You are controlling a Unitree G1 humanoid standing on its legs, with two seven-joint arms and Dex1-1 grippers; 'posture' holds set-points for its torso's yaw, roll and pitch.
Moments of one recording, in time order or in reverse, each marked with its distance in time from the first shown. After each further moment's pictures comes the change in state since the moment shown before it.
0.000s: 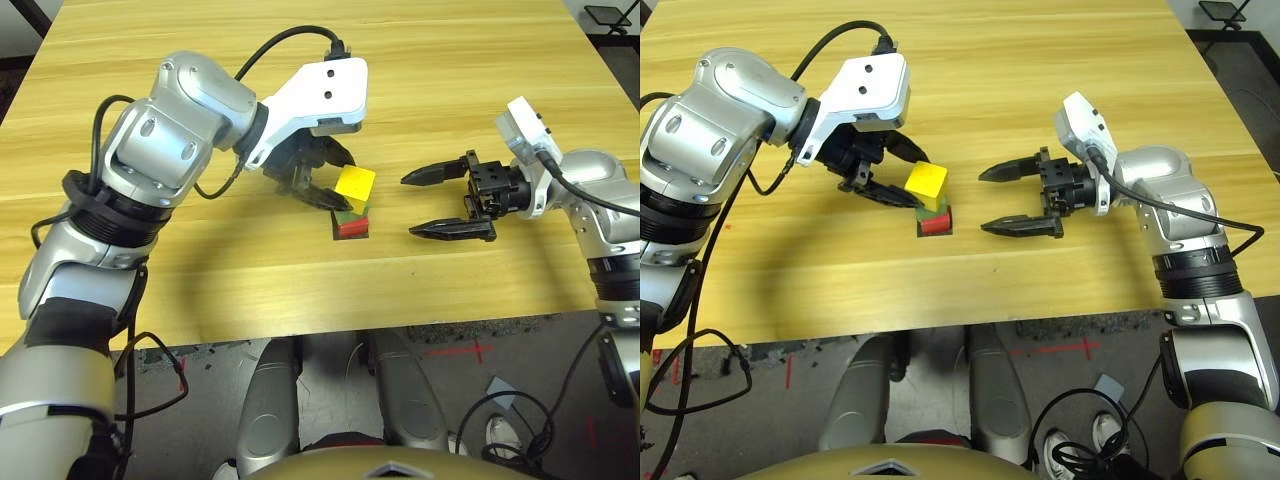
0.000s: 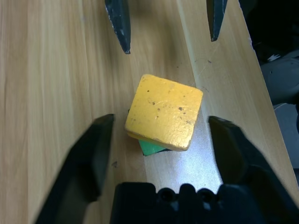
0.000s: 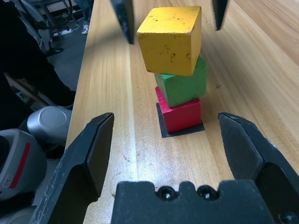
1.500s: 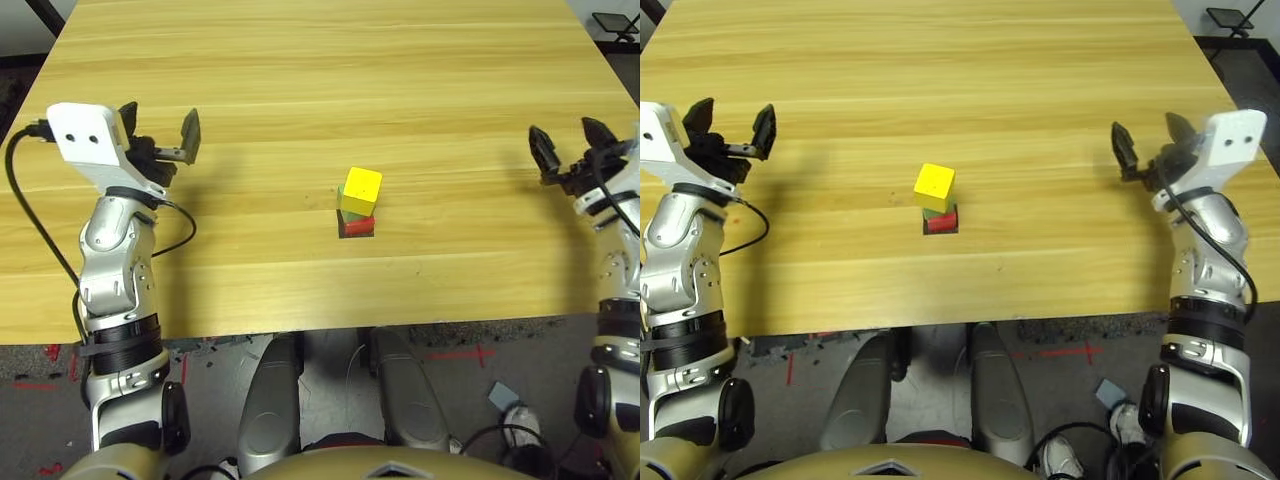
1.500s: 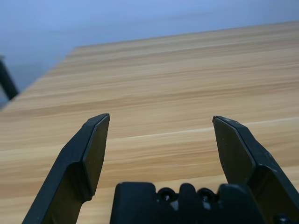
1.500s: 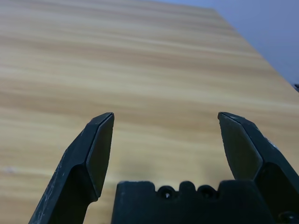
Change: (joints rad) left arm 0.786 -0.312 0.881 0.056 -0.008 -0.706 1.144; right arm 0.233 0.125 -0.503 0.314 -0.132 -0.458 -0.944
